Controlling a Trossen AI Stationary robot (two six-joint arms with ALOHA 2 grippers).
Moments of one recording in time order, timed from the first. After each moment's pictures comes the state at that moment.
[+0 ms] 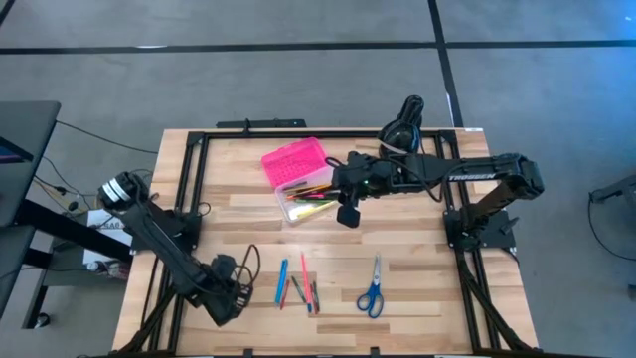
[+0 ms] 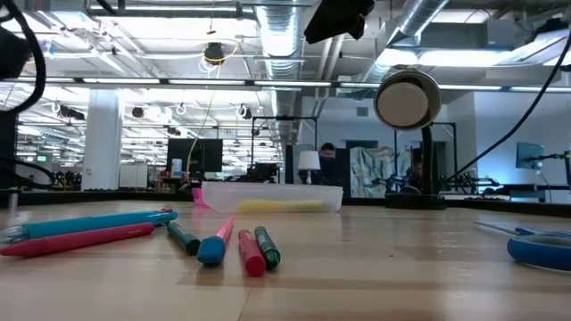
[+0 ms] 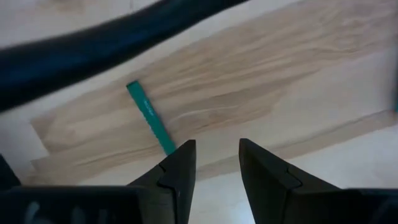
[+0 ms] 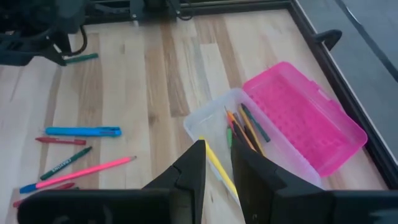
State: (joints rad) left arm -0.84 1.57 0.93 -0.86 -0.07 -2.12; right arm 0.01 1.54 1.45 -0.65 0.13 0.04
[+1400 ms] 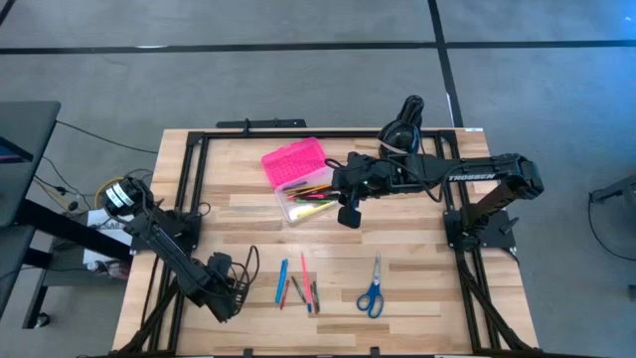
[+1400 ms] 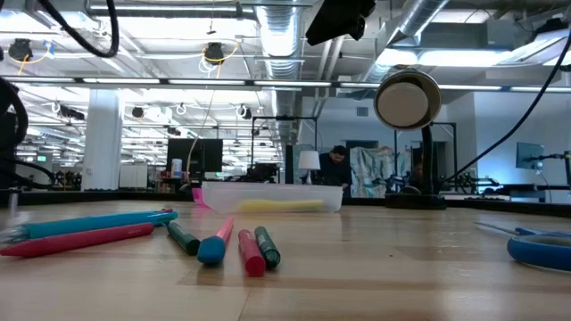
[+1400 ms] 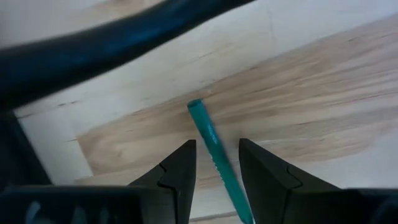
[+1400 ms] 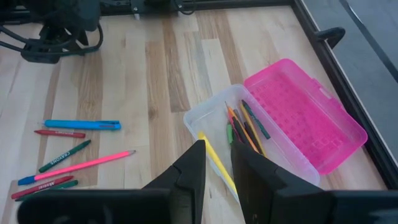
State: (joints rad) left arm -0.84 1.62 0.85 -0.86 0.00 -2.14; right arm 0.01 1.54 1.45 -0.66 0.13 0.03
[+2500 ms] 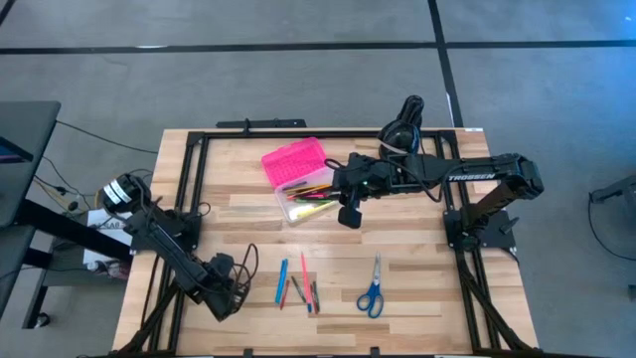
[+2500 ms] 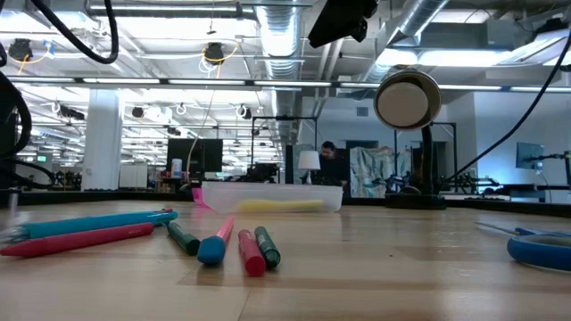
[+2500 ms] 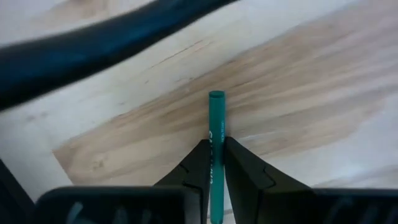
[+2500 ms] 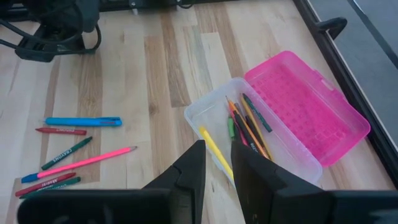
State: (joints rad) left arm -0.84 1.62 0.78 -0.72 -0.03 -2.06; right arm 0.01 1.54 1.45 -0.68 0.13 0.05
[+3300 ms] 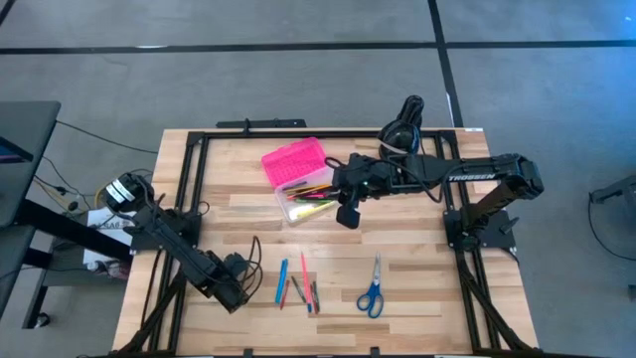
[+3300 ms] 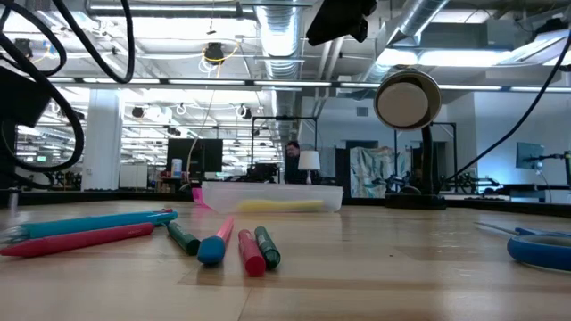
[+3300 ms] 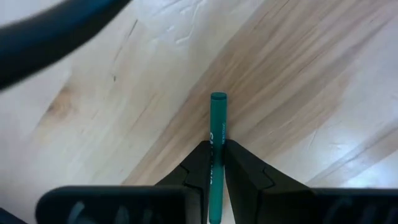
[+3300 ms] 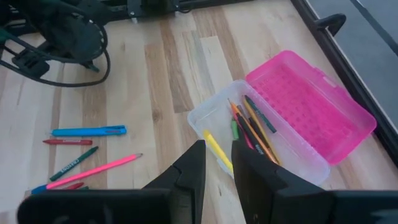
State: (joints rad) left arm -0.72 1.62 0.79 -0.75 -0.05 -1.48; right arm 0.02 1.54 1.45 -0.67 0.13 0.11
